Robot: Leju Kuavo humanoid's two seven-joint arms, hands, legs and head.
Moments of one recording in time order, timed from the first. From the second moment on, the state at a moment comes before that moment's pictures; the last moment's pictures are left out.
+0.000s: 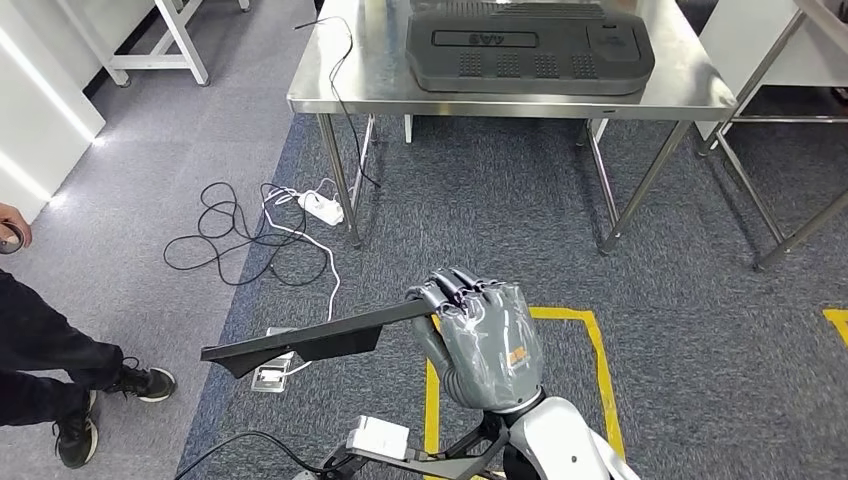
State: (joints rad) left arm -0.20 0.00 -1.02 -0.44 0.53 0.41 -0.28; right arm -0.50 -0.01 1.04 -1.75 1.04 -0.24 0.26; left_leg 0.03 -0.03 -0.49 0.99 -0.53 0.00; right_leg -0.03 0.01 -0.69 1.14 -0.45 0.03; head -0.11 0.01
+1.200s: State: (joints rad) left arm -0.20 0.01 -1.02 -0.44 0.53 0.43 -0.28; right arm -0.50 -0.01 1.05 -1.75 1.04 -0.24 0.26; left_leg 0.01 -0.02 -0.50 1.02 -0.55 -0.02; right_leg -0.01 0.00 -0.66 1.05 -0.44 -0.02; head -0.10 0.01
